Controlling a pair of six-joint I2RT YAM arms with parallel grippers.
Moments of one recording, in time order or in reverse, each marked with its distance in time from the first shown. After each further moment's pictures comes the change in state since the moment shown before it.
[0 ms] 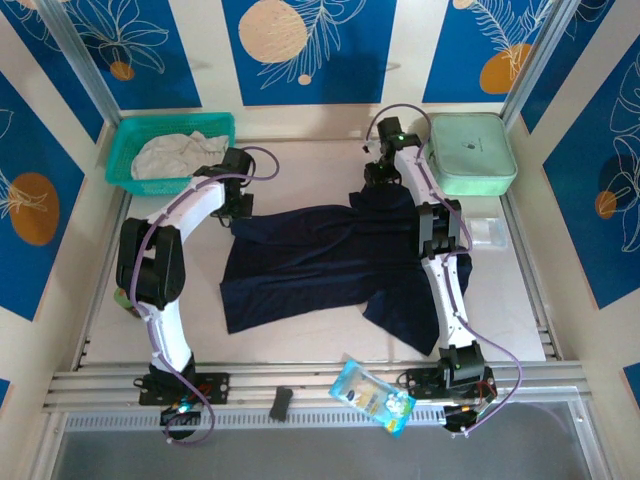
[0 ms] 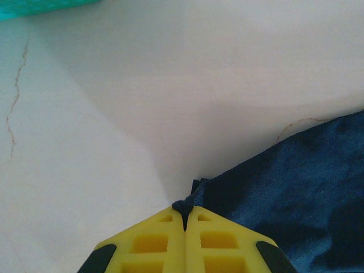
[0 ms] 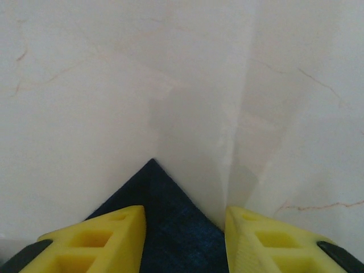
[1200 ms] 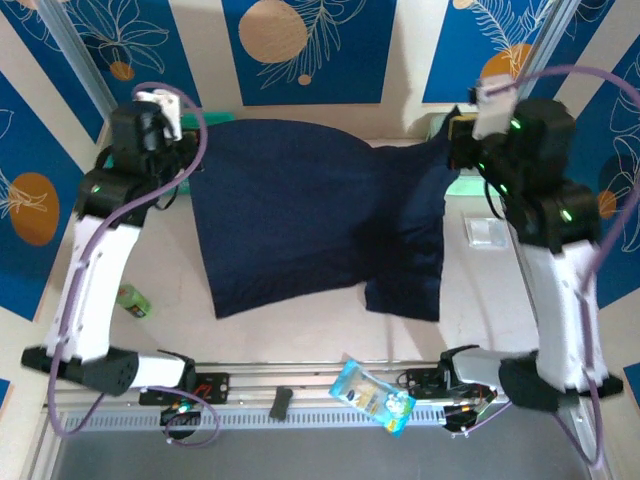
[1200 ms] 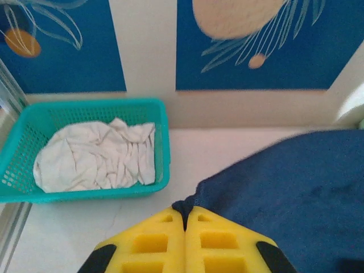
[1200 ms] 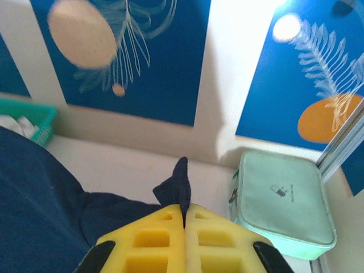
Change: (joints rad) left arm -0.002 -0.618 0.299 -0.097 0.026 0.030; right arm 0.056 -1.564 -0.744 0.117 0.141 0.171
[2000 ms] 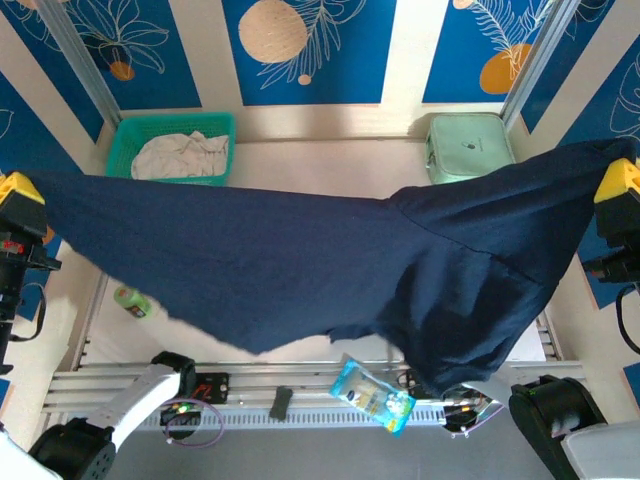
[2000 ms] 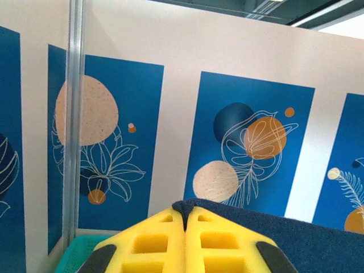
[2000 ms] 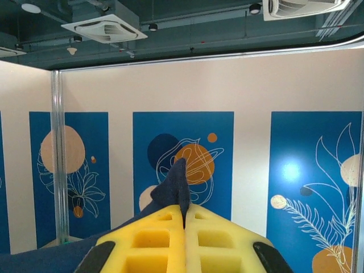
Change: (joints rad) left arm -0.002 -0.448 0.299 -0.093 -0.051 0.073; right arm 0.024 -0.114 0.722 -0.214 -0.136 0.069
